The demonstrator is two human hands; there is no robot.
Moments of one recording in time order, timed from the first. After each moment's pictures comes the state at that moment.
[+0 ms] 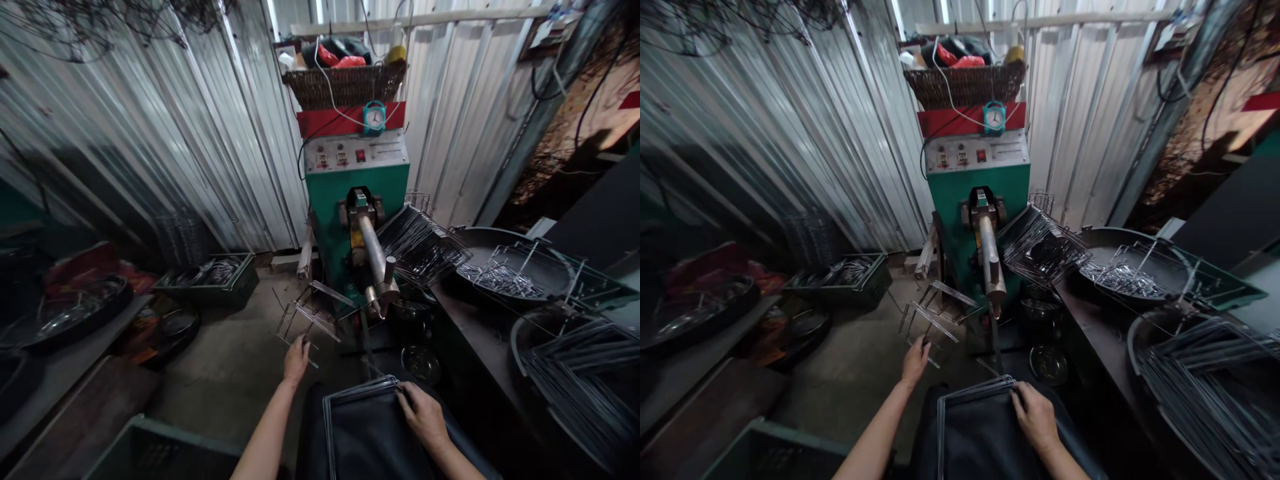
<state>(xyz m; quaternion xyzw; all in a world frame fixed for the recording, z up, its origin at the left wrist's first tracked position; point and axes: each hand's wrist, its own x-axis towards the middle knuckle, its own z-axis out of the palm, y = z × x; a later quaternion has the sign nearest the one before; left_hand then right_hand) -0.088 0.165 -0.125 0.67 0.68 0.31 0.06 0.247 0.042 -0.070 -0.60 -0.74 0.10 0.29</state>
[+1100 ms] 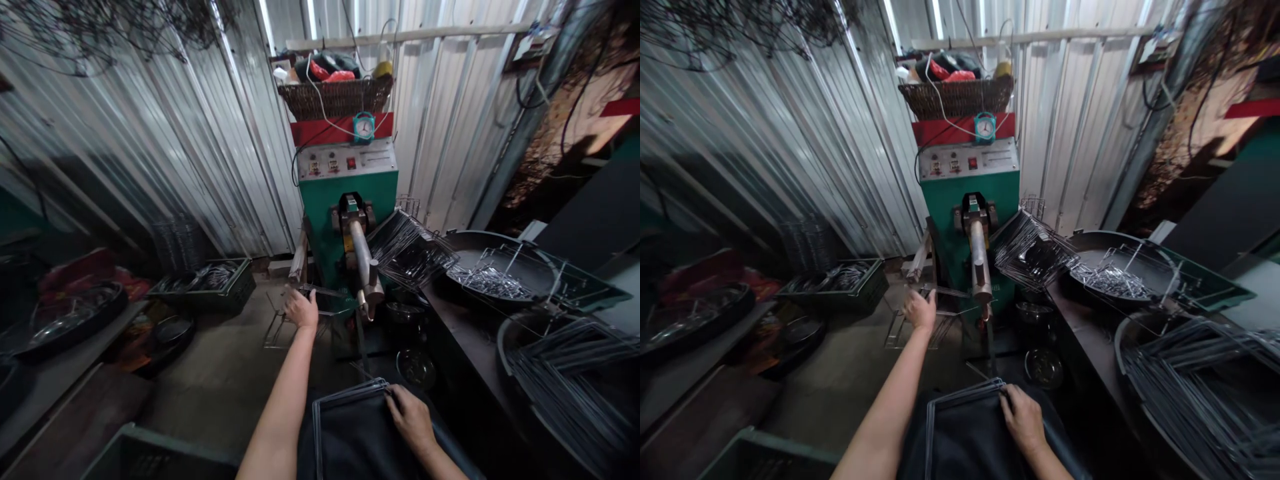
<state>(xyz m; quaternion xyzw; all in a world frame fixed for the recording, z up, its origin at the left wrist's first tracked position) 0.003 0.227 0.035 0.48 0.77 0.40 -0.11 0.244 0.039 -0.071 -0.59 -0.74 0.09 0.31</state>
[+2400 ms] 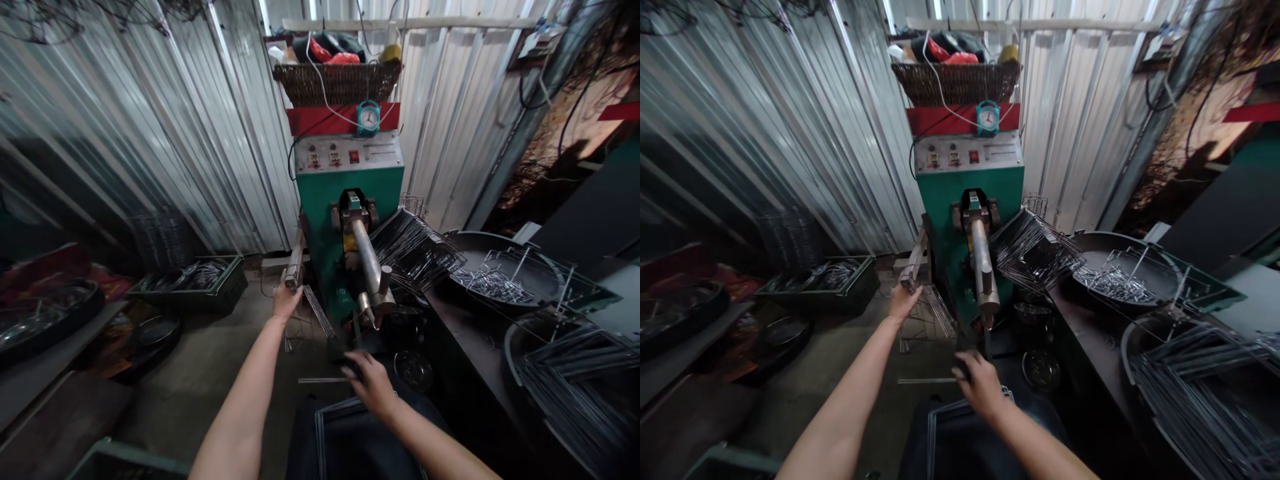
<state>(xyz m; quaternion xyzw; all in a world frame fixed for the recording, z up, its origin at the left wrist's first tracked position) -0.072 0.286 0.036 0.63 0.68 0.38 -0.02 0.167 0.107 0.006 -0.44 -0.78 0.20 0.40</state>
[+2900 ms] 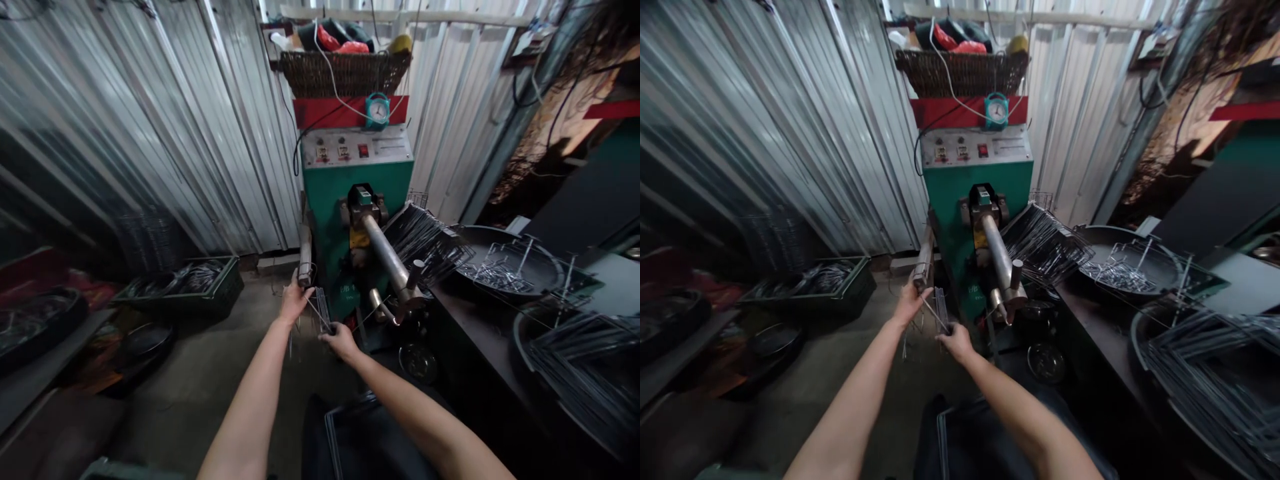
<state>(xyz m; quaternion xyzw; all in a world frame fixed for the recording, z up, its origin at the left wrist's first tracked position) -0.090 0.279 0.044 0.69 0.59 0.40 0.10 0.056 0.203 -0.021 -0.57 -0.54 0.50 0.37</state>
